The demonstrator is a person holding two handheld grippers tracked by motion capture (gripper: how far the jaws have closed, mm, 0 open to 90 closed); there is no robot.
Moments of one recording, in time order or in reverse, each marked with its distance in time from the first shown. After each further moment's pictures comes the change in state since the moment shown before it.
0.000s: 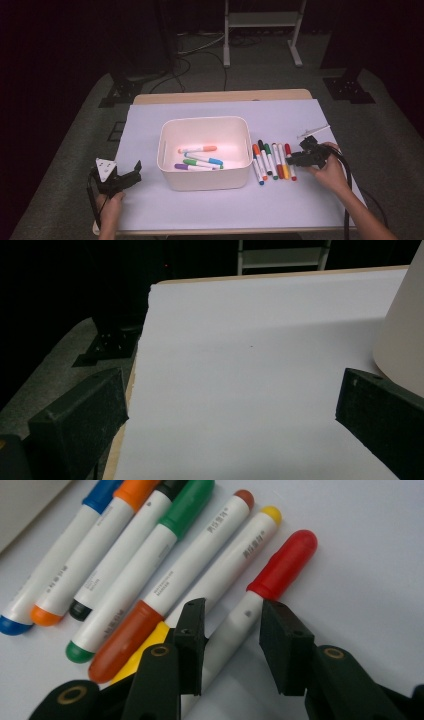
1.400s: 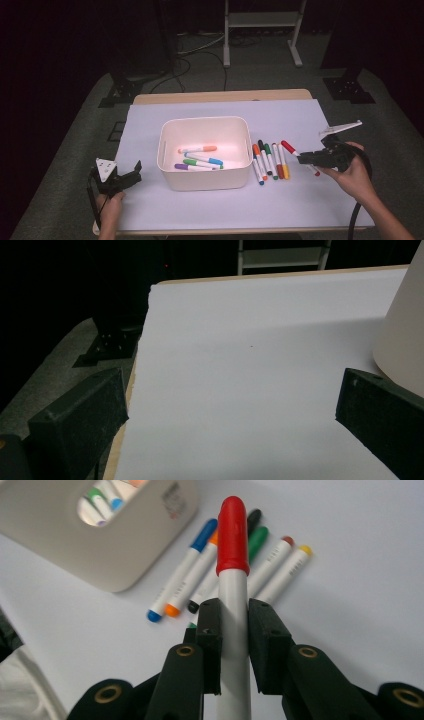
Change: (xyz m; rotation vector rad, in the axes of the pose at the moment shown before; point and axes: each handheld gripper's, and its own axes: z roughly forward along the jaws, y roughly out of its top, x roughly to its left) left arm 0.000 0.000 0.000 0.001 0.001 0.001; right arm 0.027 -0.001 -0.087 -0.113 0.130 0.037
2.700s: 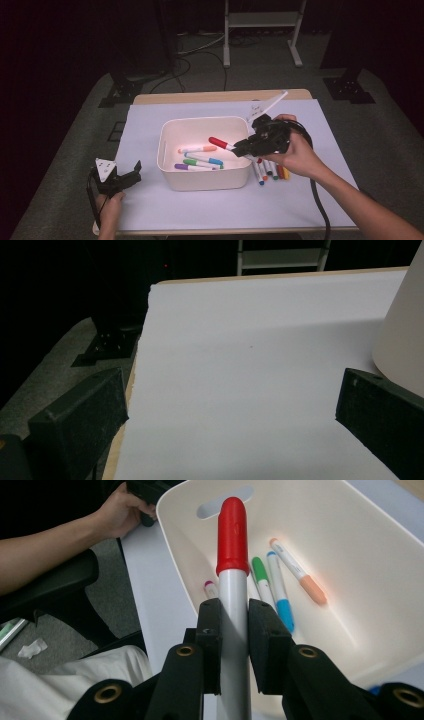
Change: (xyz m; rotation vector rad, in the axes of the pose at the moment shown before) left arm 0.001 0.000 0.000 0.000 -0.003 -0.004; right arm 0.156 0.124 0.025 0.049 0.281 -0.415
